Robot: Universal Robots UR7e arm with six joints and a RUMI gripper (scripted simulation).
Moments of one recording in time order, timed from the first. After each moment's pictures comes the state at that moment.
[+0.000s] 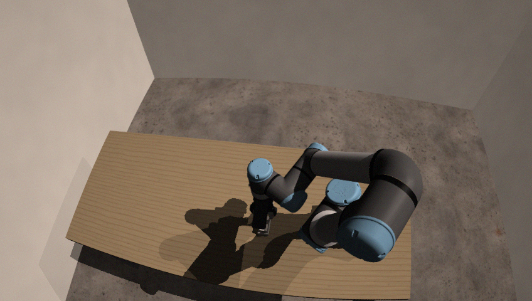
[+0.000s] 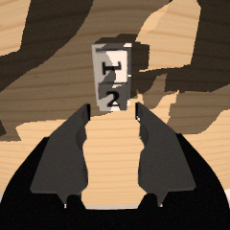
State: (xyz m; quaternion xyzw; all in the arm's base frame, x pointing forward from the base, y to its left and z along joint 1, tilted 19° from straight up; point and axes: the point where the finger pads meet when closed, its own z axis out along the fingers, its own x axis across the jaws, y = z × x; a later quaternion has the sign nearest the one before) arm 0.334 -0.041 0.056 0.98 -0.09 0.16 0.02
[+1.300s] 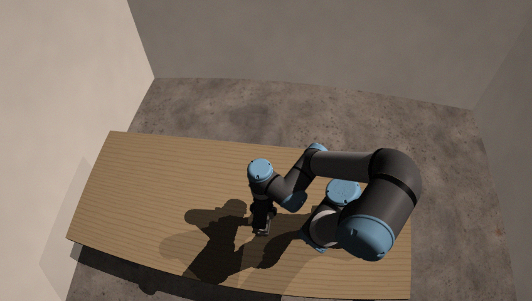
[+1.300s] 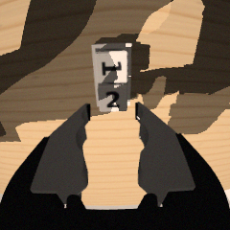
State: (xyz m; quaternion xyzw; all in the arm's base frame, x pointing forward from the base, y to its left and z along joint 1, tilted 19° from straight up) arm 0.334 -0.041 0.055 0.98 -0.09 0.16 0.02
